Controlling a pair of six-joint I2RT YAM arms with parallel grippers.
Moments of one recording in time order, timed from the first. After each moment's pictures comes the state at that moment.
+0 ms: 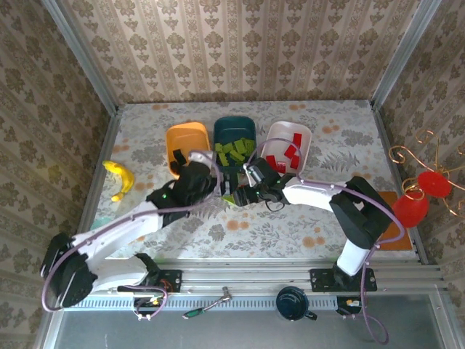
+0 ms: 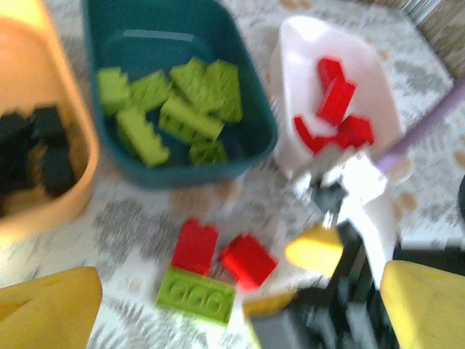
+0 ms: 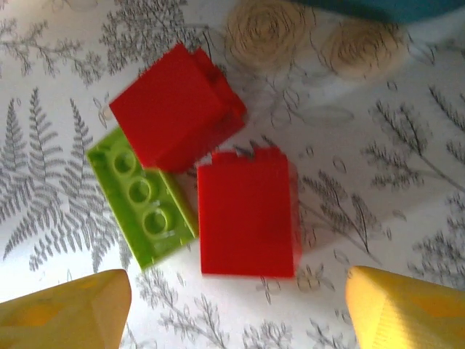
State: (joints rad) left arm -0.86 1.10 0.74 -0.21 -0.21 -0.56; right arm 0.69 1.74 0.98 -0.20 -0.09 0.36
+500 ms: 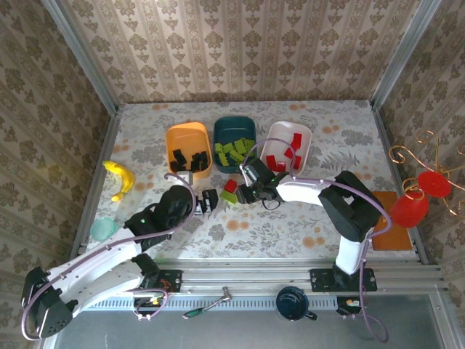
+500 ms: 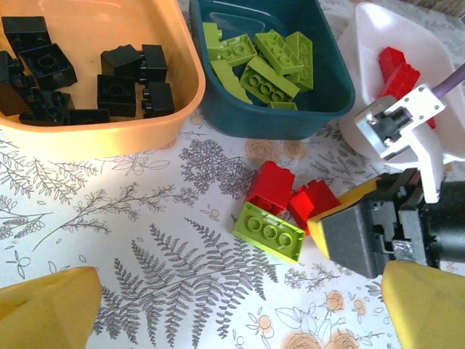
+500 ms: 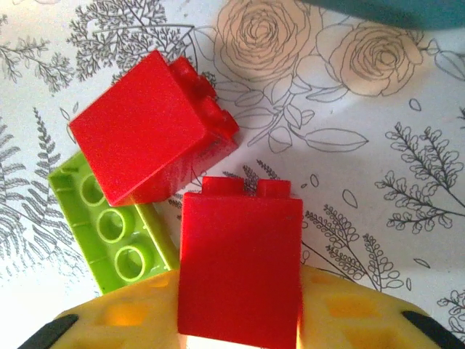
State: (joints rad) left arm -0.86 0.82 0.54 -0.33 -0.31 -0.64; right arm 0.69 1.82 1.01 -0.18 -0.08 0.34
